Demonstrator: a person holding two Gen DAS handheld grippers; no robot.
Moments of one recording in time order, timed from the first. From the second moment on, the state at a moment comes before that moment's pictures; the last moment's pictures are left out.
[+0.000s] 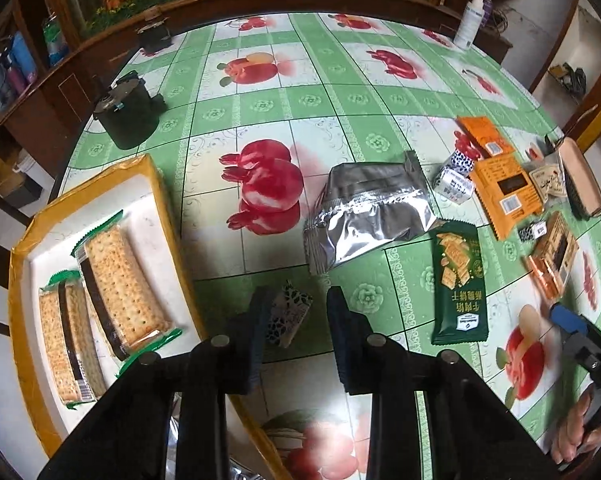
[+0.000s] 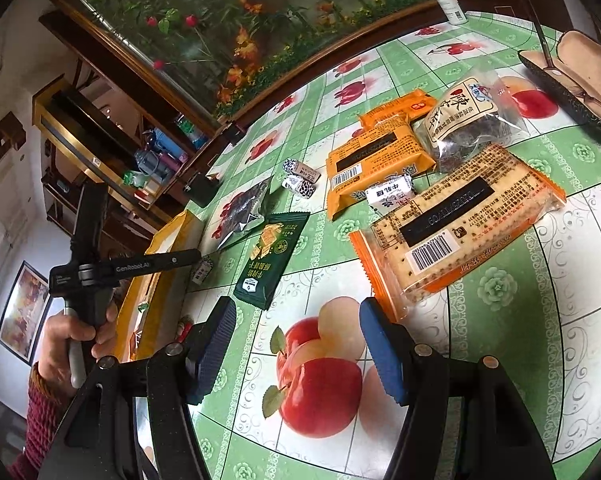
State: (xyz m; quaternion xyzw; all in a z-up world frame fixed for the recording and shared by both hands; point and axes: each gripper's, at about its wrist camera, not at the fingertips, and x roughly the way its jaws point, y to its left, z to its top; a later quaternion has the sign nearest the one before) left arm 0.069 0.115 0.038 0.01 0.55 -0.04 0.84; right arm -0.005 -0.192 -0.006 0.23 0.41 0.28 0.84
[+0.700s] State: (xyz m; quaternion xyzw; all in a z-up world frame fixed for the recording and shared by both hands) left arm 0.043 0.079 0.016 0.01 0.55 -0.03 0.84; right arm -0.003 -0.194 -0.007 0.23 0.41 0.27 0.84
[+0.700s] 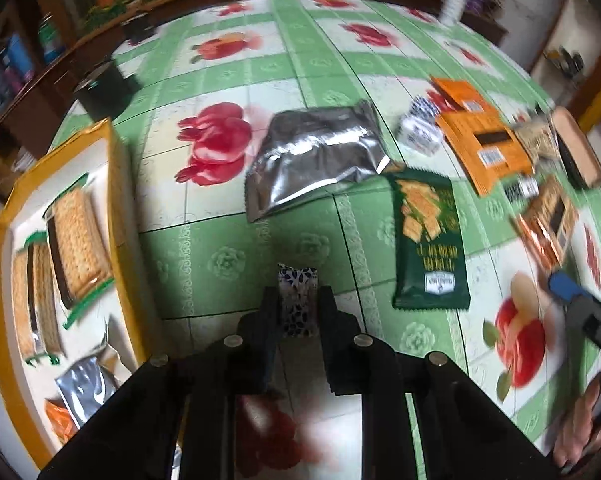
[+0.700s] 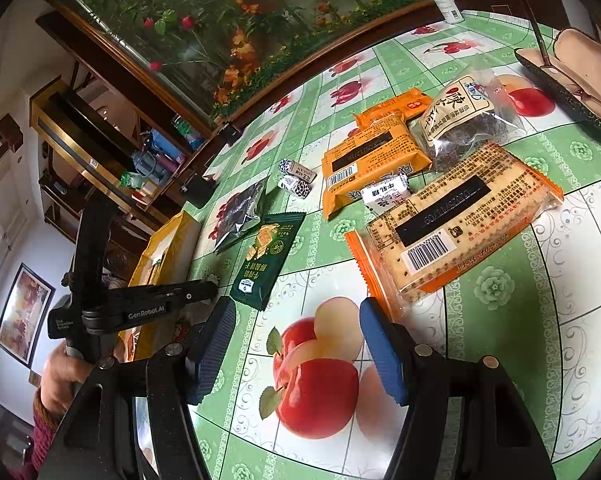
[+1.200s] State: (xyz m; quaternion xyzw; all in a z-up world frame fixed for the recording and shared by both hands) left arm 0.004 0.065 0.008 -0.02 0.43 0.02 0.90; right arm 0.007 -0.159 0.004 0.15 0.42 0.24 0.86
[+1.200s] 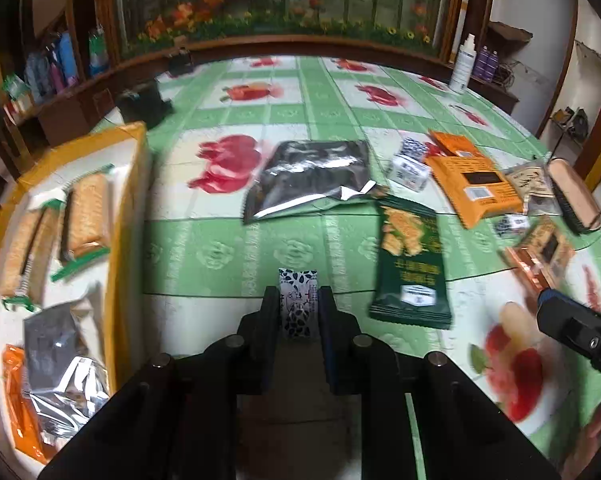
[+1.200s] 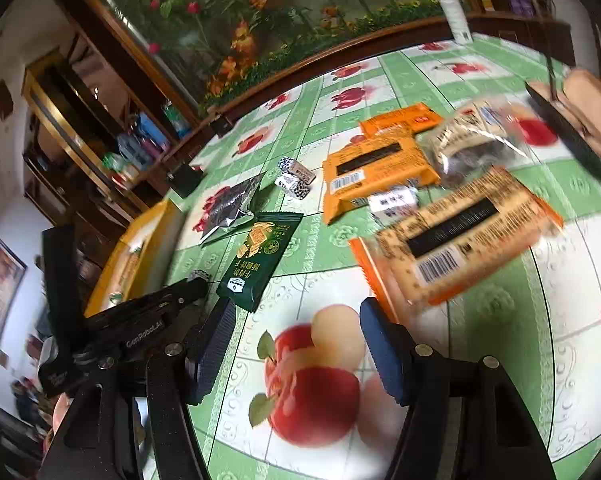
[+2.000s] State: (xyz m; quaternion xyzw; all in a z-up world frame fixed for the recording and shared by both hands) left arm 0.005 0.065 0.007 -0.03 0.42 0.00 0.91; right arm 0.094 -0.084 -0.004 -0.09 0.46 0.21 0.86
